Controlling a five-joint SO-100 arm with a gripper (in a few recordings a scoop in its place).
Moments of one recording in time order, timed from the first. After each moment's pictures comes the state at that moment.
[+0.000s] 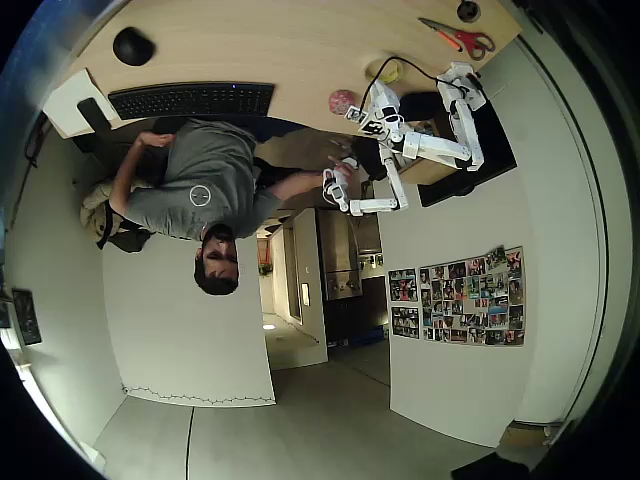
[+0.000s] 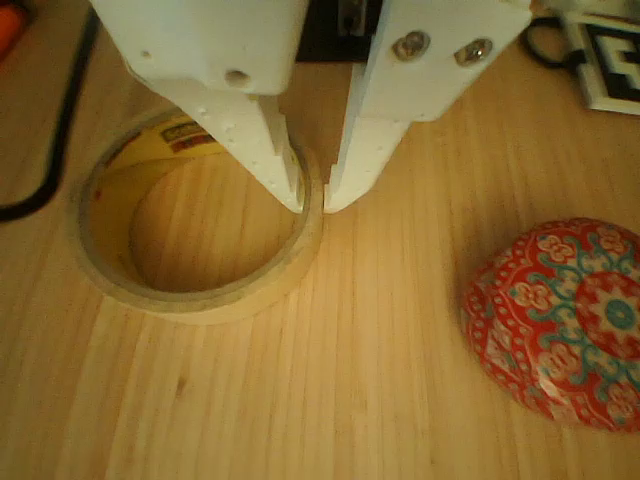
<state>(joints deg) -36.7 91.1 116.5 58.2 -60.2</state>
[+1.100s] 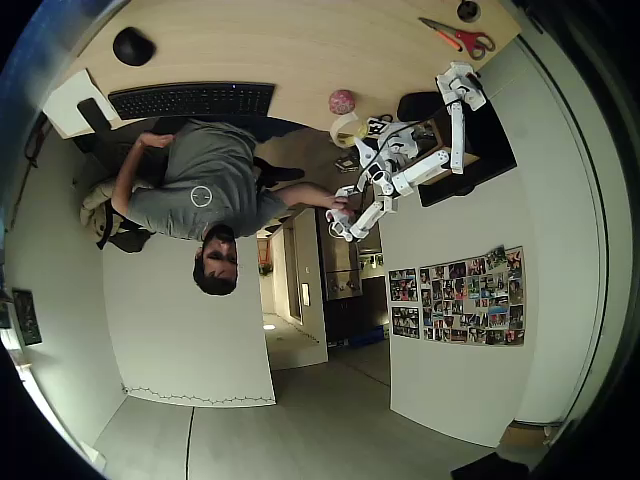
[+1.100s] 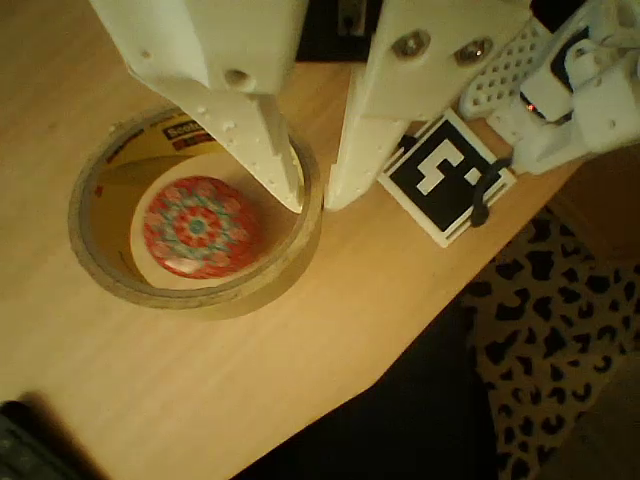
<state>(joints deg) -58.4 72.0 61.3 76.7 -80.0</state>
